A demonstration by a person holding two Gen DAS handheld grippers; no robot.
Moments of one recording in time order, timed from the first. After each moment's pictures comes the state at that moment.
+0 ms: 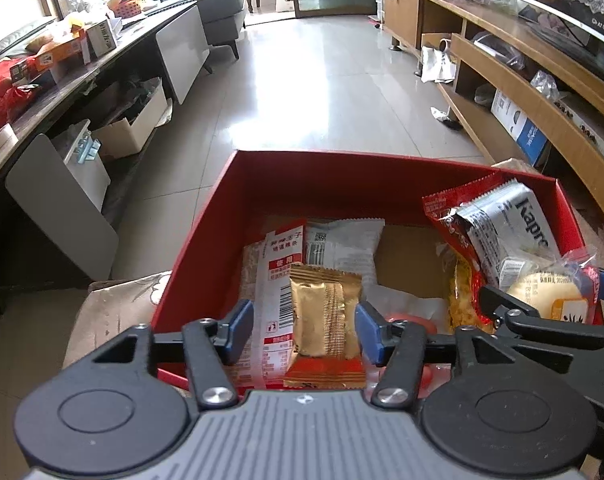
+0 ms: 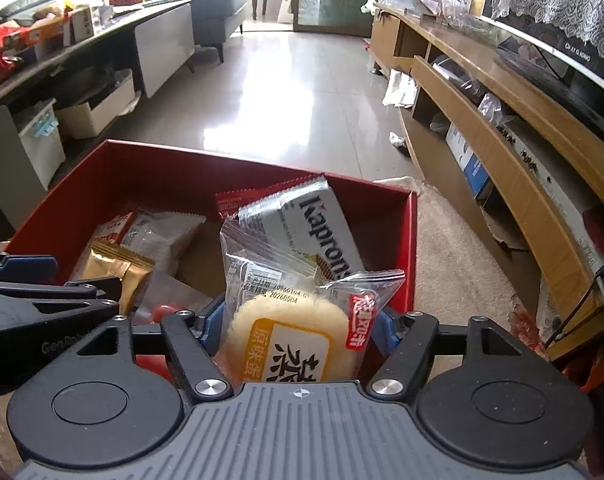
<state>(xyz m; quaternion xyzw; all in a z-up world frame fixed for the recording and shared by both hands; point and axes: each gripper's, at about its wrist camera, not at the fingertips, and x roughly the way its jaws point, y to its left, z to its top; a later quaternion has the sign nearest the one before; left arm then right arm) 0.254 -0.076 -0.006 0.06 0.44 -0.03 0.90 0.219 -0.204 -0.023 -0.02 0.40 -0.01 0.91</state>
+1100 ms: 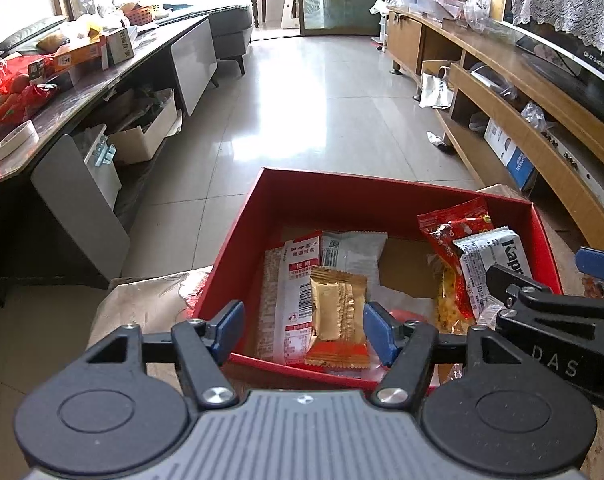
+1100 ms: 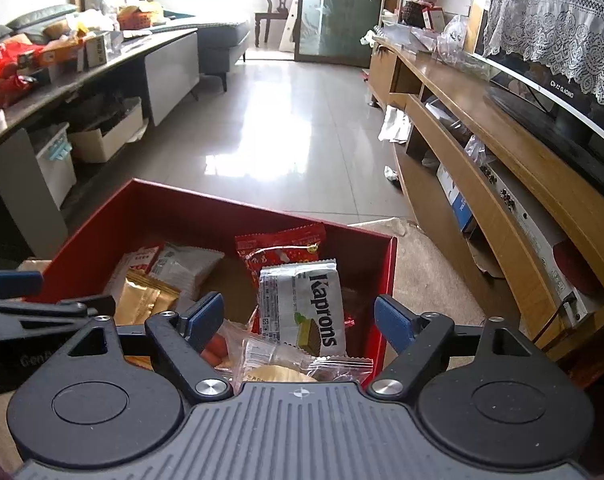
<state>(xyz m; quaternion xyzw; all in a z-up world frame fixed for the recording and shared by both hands) 0.222 -0.055 0.024 0.03 0.42 -0.03 0.91 0.197 -0.198 0.013 -0.03 0.36 -0.01 0.93</state>
